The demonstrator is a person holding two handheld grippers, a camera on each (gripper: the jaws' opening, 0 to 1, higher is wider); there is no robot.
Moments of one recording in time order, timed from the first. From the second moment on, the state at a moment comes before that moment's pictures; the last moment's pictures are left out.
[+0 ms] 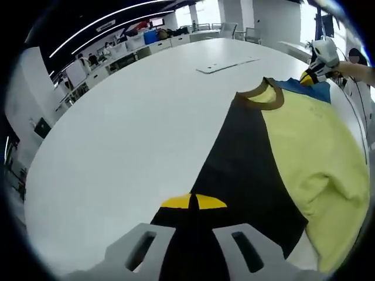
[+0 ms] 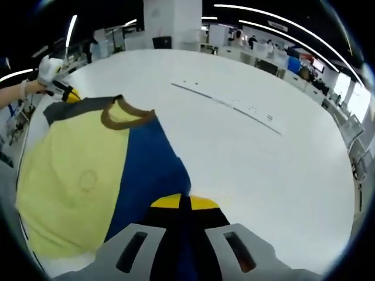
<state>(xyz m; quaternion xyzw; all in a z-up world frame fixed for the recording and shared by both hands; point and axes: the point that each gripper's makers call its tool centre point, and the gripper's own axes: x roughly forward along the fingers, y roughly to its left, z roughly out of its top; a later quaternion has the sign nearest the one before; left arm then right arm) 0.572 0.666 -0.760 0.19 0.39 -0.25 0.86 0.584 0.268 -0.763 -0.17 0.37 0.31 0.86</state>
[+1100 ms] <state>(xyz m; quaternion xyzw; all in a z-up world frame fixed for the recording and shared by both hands) 0.571 0.662 -0.760 0.18 0.39 -0.27 0.86 0.591 0.262 -0.762 -0.19 0.37 0.30 0.86</state>
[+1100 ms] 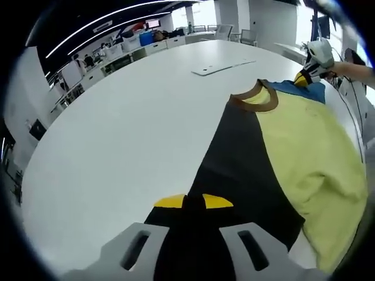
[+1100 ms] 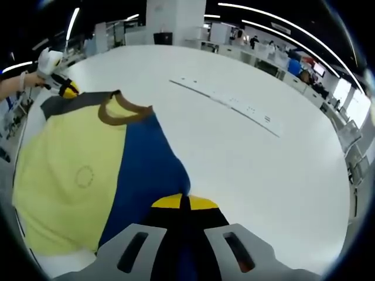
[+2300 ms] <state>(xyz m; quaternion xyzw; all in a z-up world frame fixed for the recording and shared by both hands) 0.575 0.664 -0.761 0.15 0.42 -0.27 0.85 0.591 0.262 -0.762 -0.18 0.37 0.31 0.86</state>
